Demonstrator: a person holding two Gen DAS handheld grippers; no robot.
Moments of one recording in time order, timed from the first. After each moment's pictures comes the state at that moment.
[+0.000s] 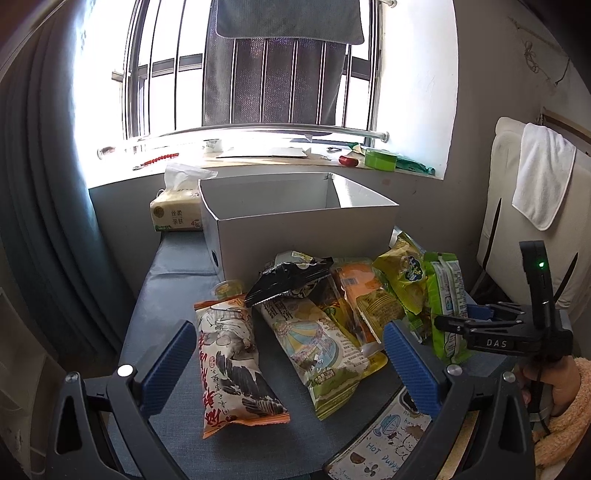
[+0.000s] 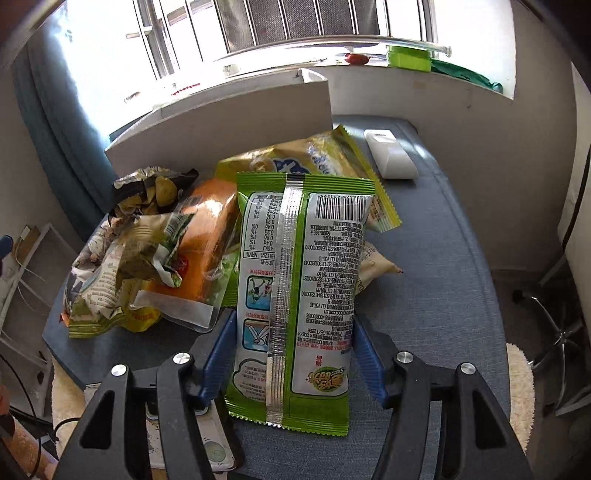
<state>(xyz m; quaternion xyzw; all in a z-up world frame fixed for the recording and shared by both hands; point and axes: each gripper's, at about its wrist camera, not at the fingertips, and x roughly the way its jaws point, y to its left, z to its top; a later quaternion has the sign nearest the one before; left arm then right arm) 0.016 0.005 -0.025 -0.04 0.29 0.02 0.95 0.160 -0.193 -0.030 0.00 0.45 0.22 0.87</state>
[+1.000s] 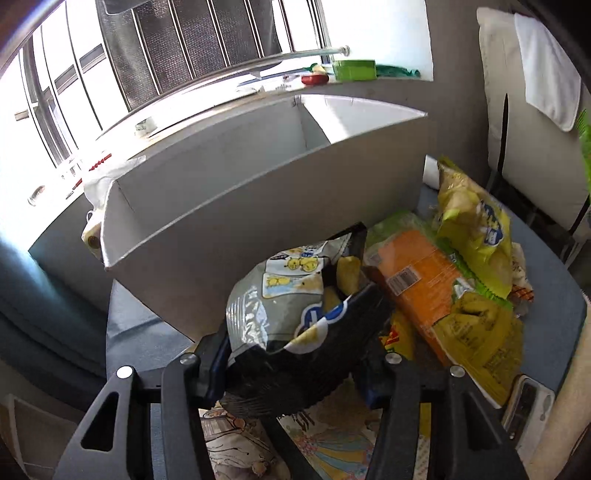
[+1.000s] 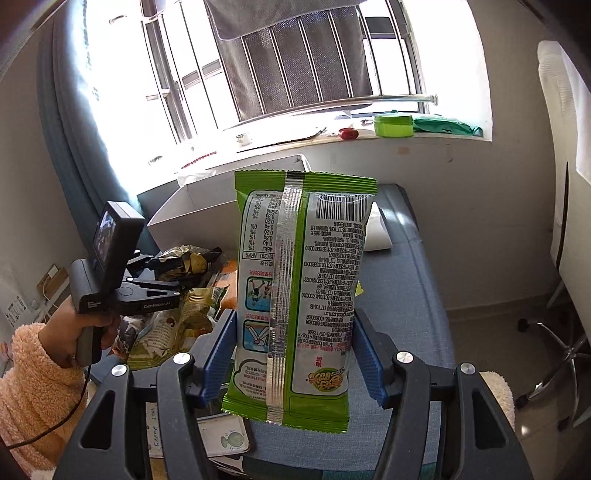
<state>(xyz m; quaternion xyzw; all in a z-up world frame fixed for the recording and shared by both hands) 0.164 0.000 -0.077 0.10 0.40 -0.03 0.91 0.137 -0.227 0.035 0.04 0.36 0.24 0.90</state>
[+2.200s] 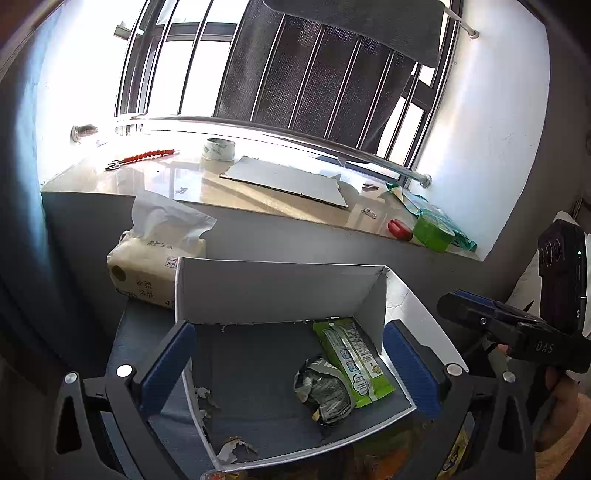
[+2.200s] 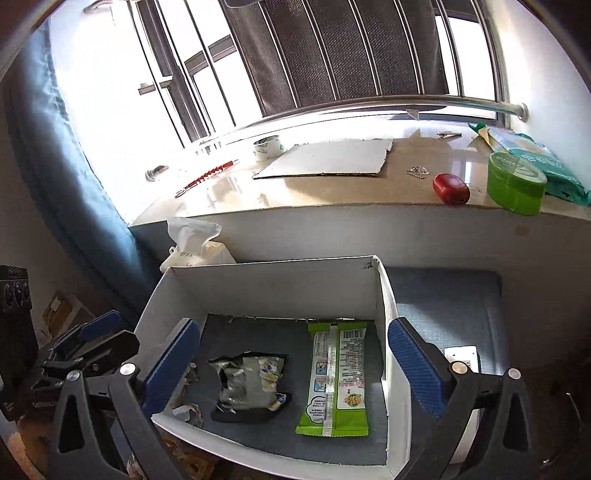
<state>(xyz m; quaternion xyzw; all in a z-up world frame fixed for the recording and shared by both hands) 0.248 0.104 0.021 -0.15 0.29 0.03 0.94 0.382 -0.078 0.076 0.03 0.39 0.32 0.86</state>
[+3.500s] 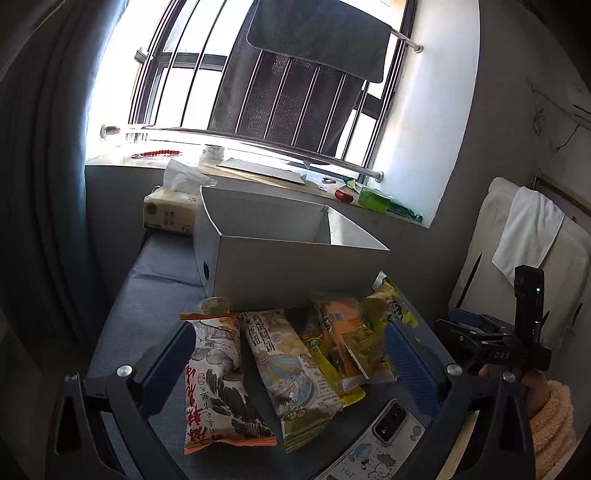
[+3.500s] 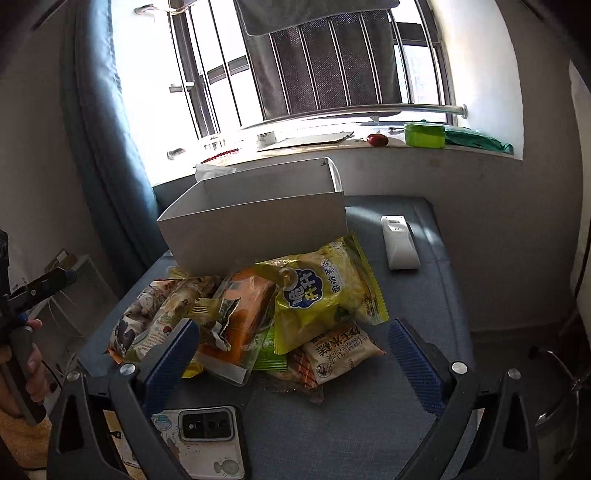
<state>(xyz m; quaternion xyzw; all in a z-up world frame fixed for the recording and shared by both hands) 0.013 0.044 -0.023 -0.15 0.25 -0.01 0.96 0.170 -0.200 0.017 0.00 0.35 0.29 0.89</state>
